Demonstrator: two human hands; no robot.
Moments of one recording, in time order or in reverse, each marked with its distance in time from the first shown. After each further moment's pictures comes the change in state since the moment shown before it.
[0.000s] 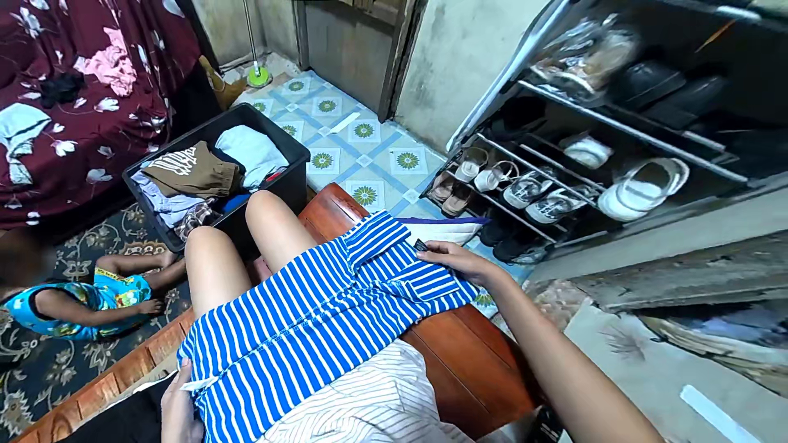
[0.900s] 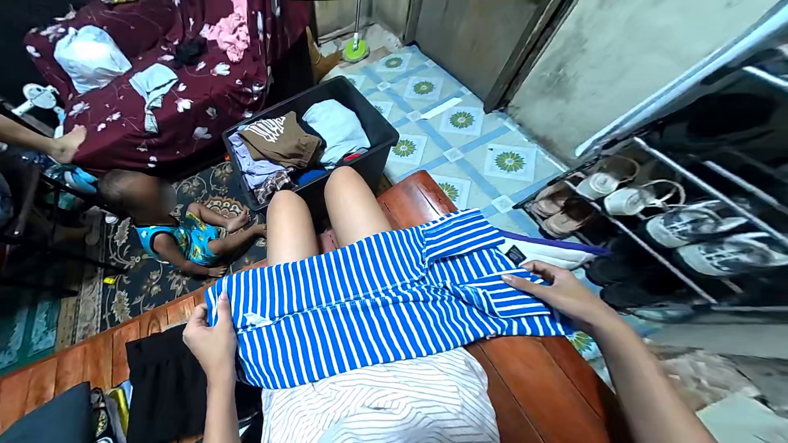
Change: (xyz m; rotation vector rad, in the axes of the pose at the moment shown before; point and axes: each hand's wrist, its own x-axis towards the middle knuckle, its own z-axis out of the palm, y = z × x) left_hand -0.007 0.043 -0.021 0.396 0.417 0.620; right_hand -0.017 -0.001 0.022 -0.231 0.204 -0.044
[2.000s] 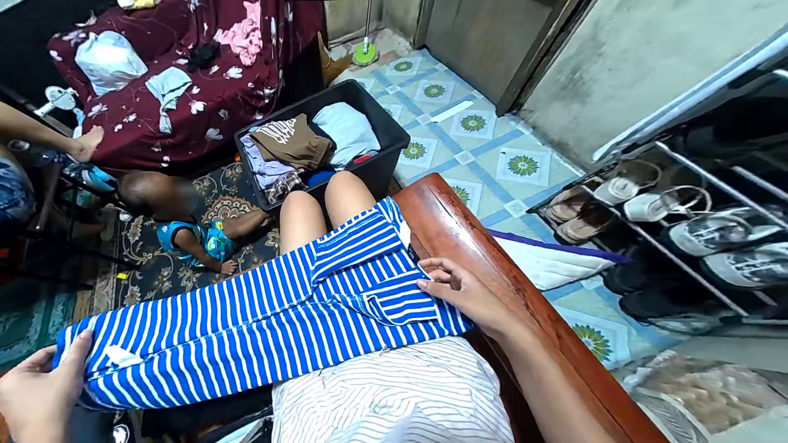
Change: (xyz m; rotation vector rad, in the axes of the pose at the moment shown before) left_hand 0.101 -0.039 -0.195 0.387 0.010 -0.125; right_hand -0.046 -0.103 0.125 0.224 -0.328 -0.170
